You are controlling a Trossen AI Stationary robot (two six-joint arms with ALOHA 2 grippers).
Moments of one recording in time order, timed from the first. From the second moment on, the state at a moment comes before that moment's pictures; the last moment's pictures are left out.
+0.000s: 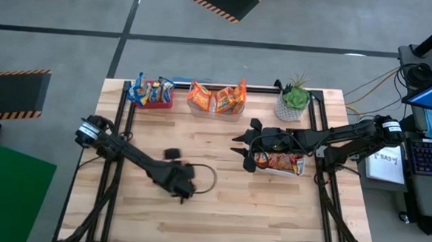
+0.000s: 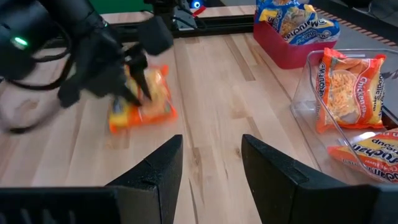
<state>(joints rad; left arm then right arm) -0.43 1.79 1.09 -0.88 -0.44 -0.60 0.07 1.32 0.84 0.04 0.18 0.10</state>
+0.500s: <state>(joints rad) -0.33 1.72 1.08 -0.50 -0.56 0.01 0.07 1.32 0.84 0.04 0.18 0.11</state>
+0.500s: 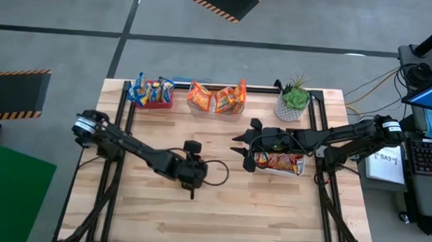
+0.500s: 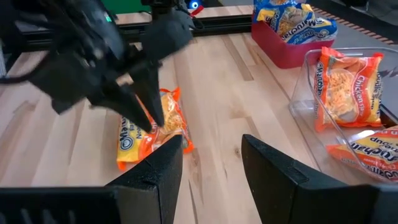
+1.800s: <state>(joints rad) -0.35 1.33 0.62 -0.33 -0.37 -1.28 0.07 1.33 0.82 0.01 0.18 0.09</state>
